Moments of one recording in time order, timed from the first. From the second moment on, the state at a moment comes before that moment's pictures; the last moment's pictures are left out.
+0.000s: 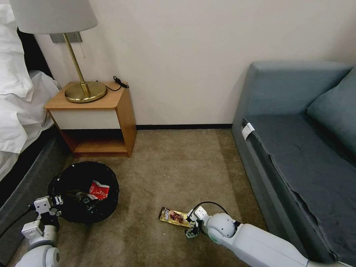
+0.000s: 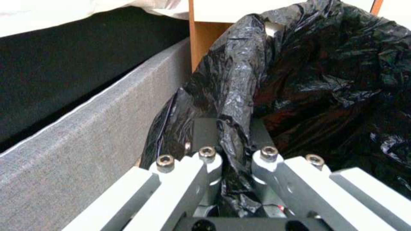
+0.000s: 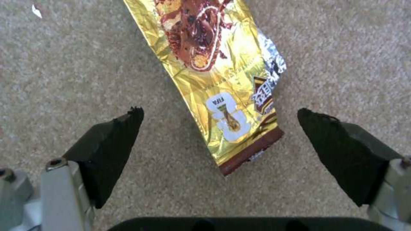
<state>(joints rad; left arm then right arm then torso) 1.46 -1.36 -0.96 -1.68 -0.30 -0.04 0.03 -0.73 1.03 -0.61 1.42 0.62 -0.67 0.11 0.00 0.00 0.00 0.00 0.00</state>
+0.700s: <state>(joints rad) 1.46 -1.35 -0.96 -1.68 -0.31 -0.04 0.03 -0.73 1.04 -0.61 1.37 0.60 -0.66 0.10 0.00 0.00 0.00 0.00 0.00</state>
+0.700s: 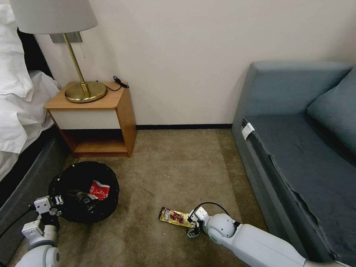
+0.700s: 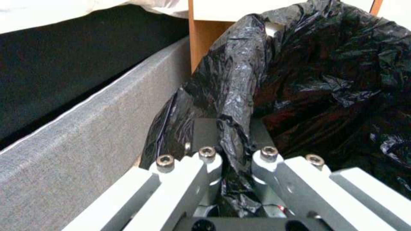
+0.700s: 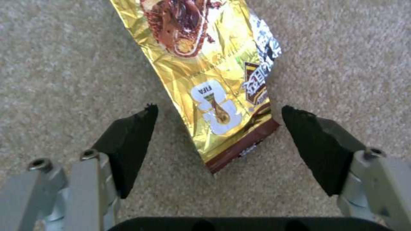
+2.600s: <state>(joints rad) 1.49 -1.36 -0.97 -1.72 -0.32 -0.04 0.03 -0.78 0.99 -0.44 1.49 0.56 -0.64 0.06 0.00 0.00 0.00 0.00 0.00</state>
